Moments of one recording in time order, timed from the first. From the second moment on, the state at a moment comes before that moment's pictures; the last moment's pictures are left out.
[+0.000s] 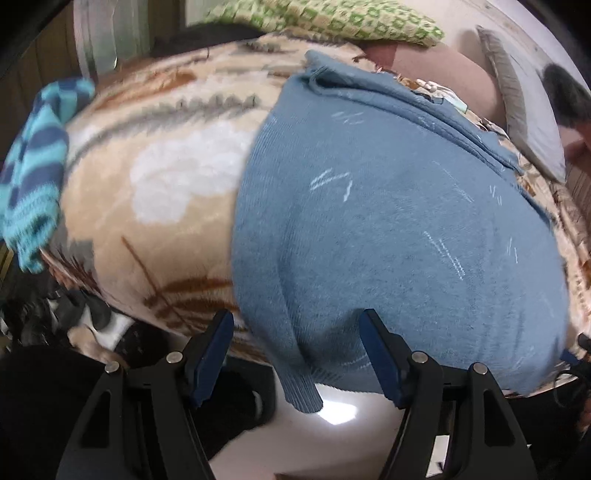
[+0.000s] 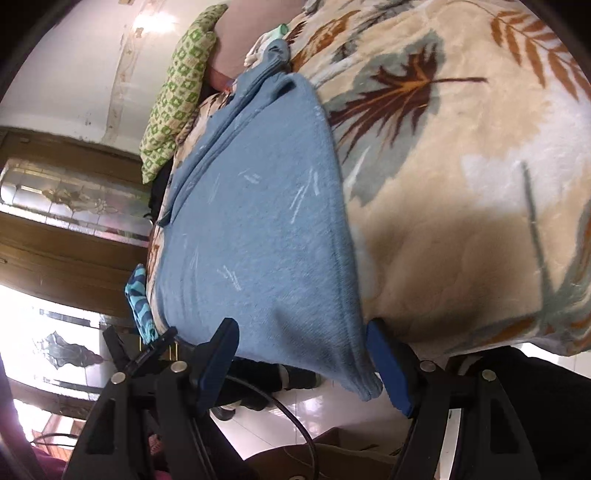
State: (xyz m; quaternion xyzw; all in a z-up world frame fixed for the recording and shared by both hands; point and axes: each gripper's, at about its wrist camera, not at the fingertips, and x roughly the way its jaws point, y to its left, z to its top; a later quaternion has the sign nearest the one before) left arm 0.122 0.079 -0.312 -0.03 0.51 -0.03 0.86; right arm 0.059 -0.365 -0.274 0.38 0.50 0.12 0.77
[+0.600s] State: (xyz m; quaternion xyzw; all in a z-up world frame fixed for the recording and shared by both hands) left arm 0.126 0.072 -0.300 -0.01 0.48 -0.03 0.88; right arm 0.064 -0.353 -0.276 0.37 0.50 0.13 0.77
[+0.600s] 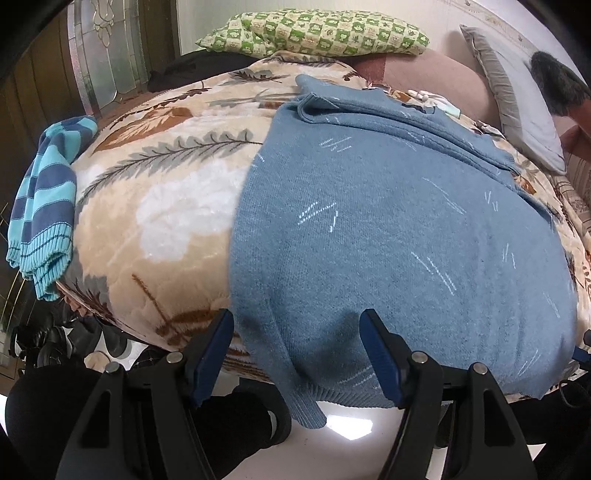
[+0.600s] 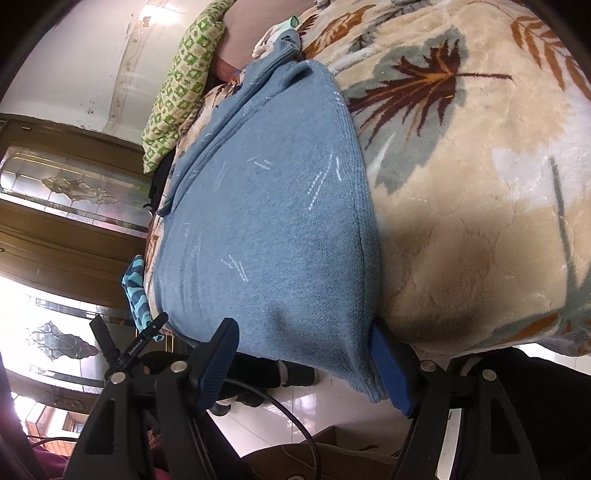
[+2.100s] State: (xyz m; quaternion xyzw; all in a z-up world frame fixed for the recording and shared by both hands) left arm 0.160 0.091 -0.238 -0.13 0.47 -0.18 0.86; right arm 0.147 -0.283 -0.200 0.34 0.45 0.23 0.80
